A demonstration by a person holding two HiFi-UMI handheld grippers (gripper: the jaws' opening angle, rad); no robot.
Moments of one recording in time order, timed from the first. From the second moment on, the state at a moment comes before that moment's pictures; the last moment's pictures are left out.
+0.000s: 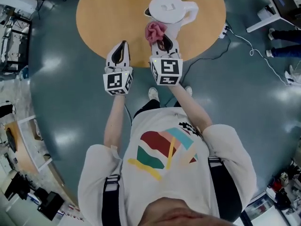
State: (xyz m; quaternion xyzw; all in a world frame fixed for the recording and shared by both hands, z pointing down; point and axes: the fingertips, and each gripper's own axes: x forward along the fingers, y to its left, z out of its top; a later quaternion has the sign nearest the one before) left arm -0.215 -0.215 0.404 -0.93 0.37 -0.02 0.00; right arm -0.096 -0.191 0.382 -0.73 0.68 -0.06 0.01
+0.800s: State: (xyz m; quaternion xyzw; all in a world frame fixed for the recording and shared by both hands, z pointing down) left arm -0.209 -0.203 0.437 -0.94 0.35 -0.04 -0.03; right arm -0.084 -0.202 0.396 -0.76 0.64 -0.03 -0.04
